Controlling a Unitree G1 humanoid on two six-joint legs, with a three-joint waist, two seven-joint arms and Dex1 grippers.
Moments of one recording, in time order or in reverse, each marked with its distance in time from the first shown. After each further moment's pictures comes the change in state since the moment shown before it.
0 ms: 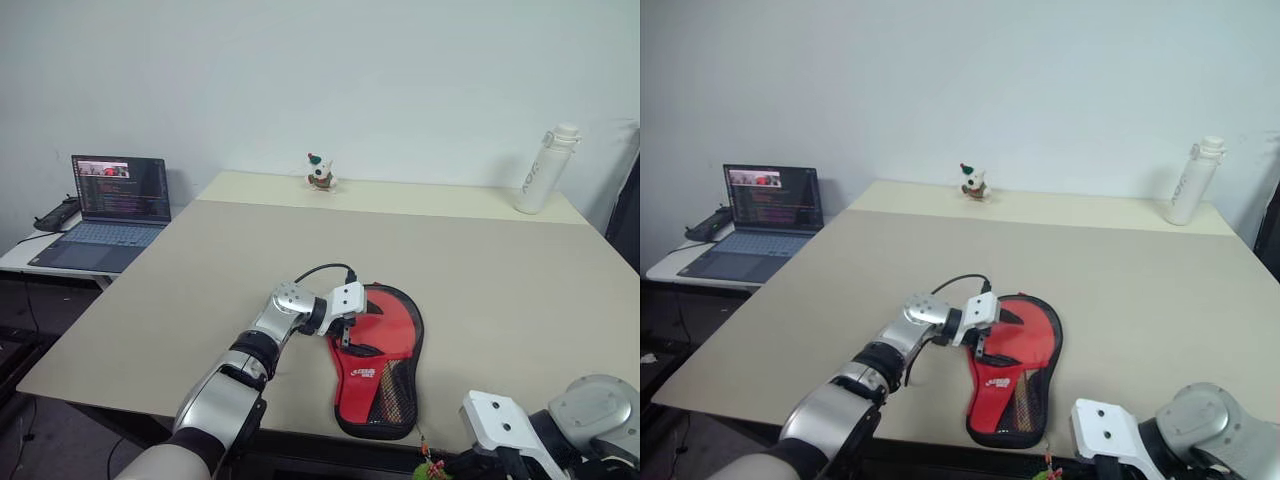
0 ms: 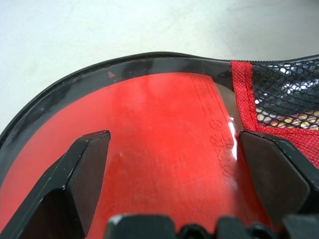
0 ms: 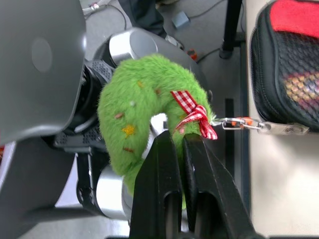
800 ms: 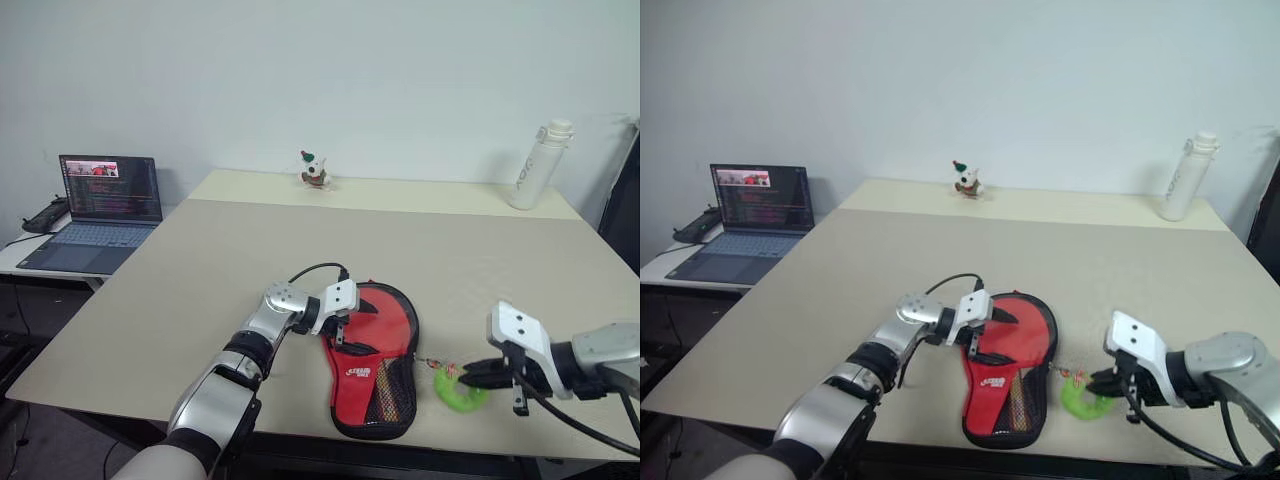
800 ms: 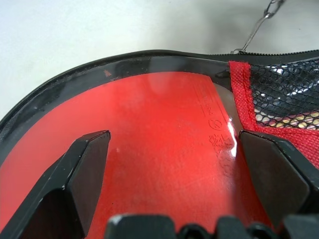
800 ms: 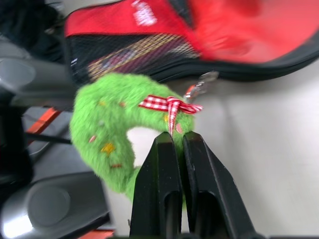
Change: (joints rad) left arm 0.010 0.023 0.009 -0.006 -0.039 0.007 -0.044; right arm -0.131 0.027 -0.148 0.273 -0.019 0.064 -0.081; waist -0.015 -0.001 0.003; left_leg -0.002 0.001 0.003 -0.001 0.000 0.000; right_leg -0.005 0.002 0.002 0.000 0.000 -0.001
